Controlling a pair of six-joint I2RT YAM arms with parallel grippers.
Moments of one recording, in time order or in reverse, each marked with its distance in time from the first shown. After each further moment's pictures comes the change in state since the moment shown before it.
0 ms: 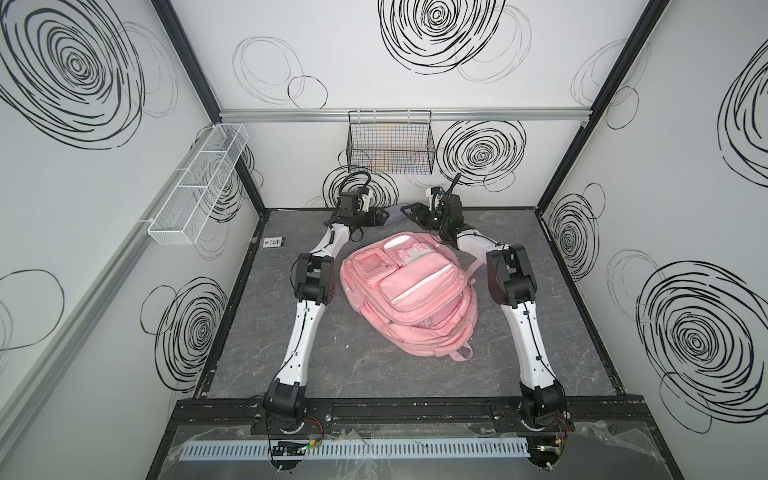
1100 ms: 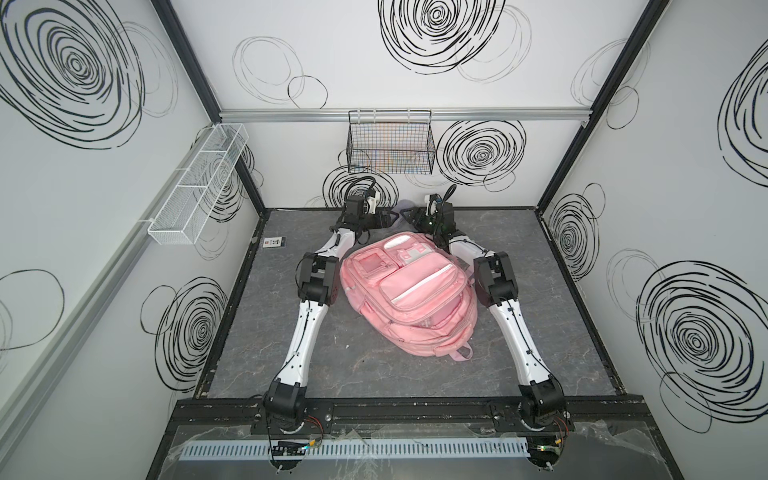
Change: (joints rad) left arm -0.029 -0.002 -0.092 0.213 0.142 -0.160; right arm 0.014 0.337 0.371 0.027 0.077 0.118
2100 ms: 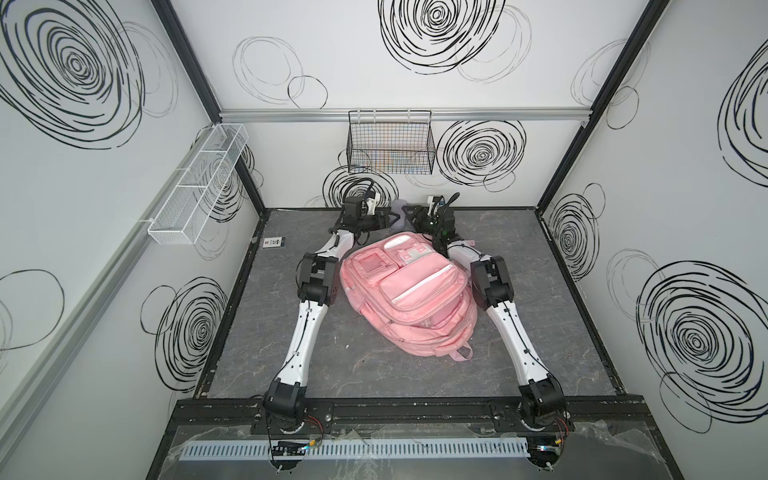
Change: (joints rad) left arm 0.008 0.024 0.000 0.048 0.151 -0.099; right arm -0.009 0.089 0.064 0.182 0.003 0.246
